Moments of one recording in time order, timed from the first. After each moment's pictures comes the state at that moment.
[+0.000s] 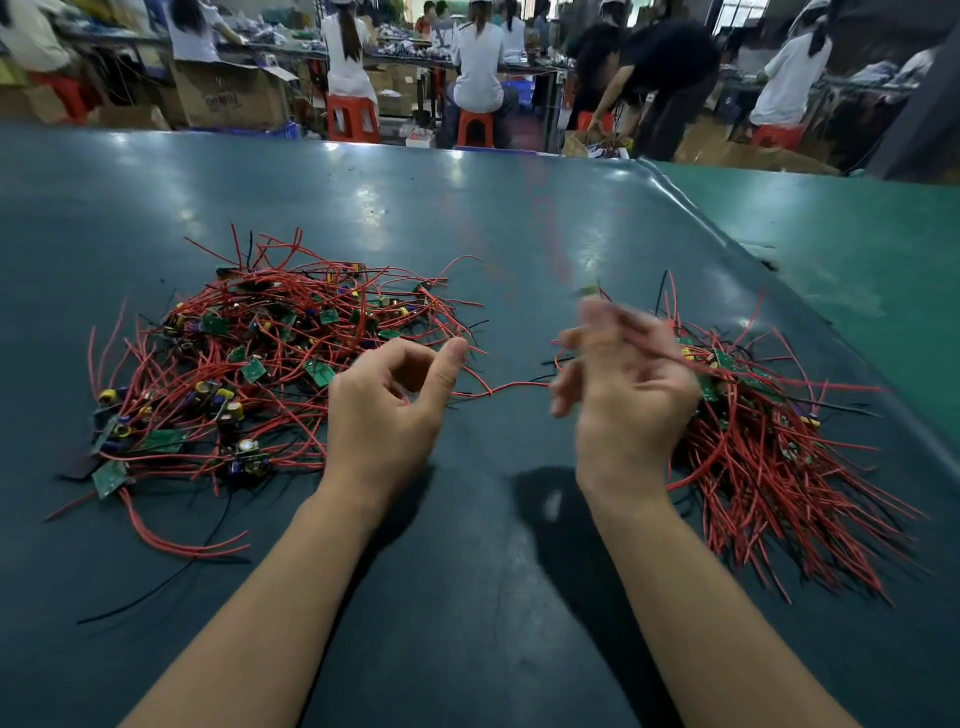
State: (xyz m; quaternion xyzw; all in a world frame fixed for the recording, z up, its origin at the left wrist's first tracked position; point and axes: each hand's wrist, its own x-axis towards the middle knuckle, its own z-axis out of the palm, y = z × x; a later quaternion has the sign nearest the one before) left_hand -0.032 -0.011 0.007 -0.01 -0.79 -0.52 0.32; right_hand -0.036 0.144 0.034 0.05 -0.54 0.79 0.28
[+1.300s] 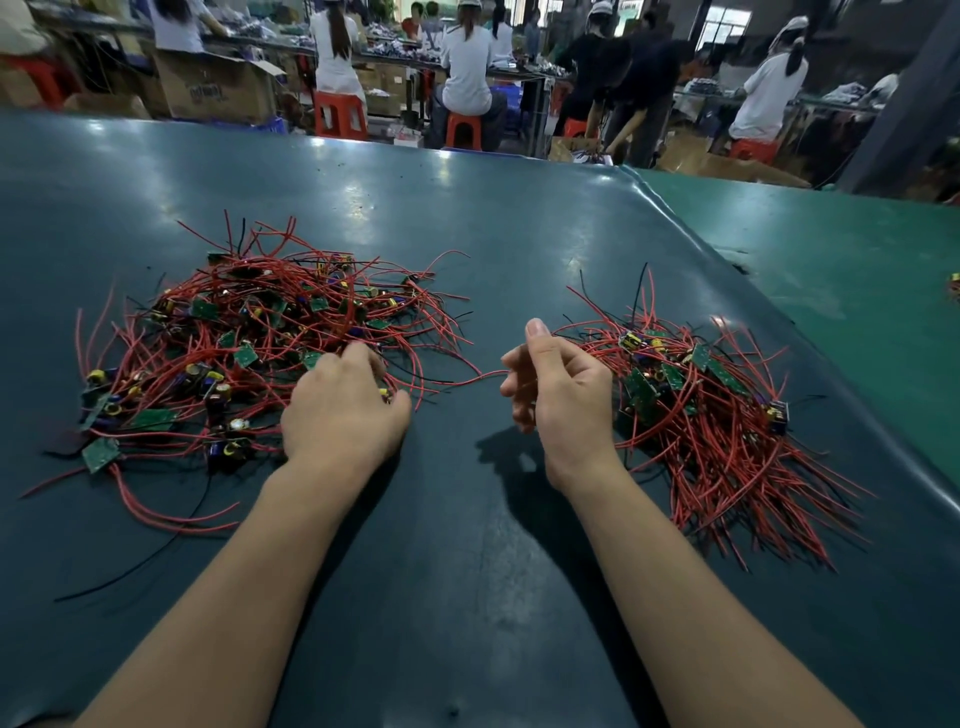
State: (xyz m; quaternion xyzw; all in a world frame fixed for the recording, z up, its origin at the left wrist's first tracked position) left_hand -0.025 -0.028 0.017 0.16 -0.94 -0.25 0.15; right_hand -0.038 0.141 0.021 0.02 -0.63 0.77 0.10
